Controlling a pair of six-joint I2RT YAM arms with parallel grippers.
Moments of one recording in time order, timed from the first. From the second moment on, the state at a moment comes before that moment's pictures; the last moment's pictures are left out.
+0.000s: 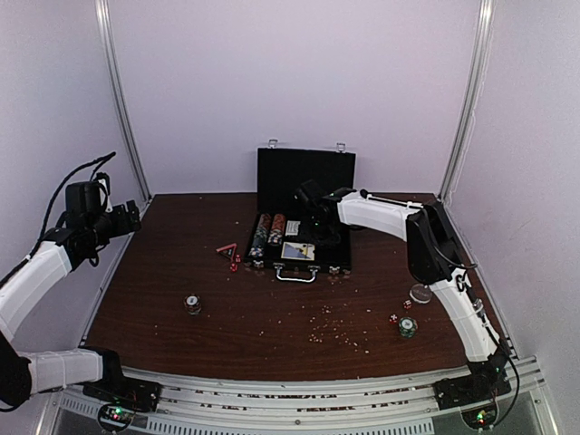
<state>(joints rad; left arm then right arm) -0.04 1.00 0.80 -0.24 -0.22 -0.21 0.67 2.51 2.19 -0.76 0.25 0.85</state>
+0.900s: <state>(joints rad) -0.04 0.96 0.77 -0.27 -0.18 -0.21 0.68 1.96 1.74 -0.74 0.35 0.73</state>
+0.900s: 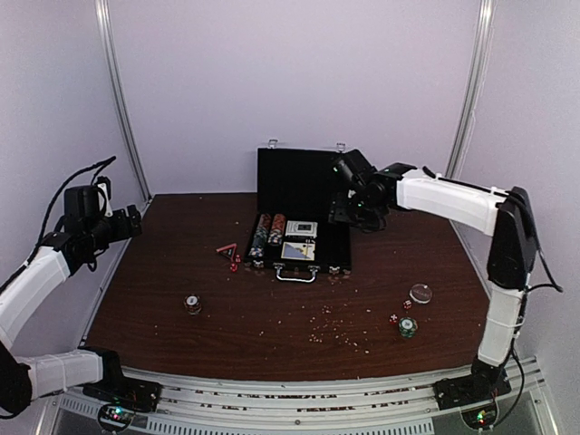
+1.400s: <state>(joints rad) -0.04 1.00 0.77 -0.26 -0.15 -0.21 0.66 1.62 1.11 -0.83 0.30 0.97</state>
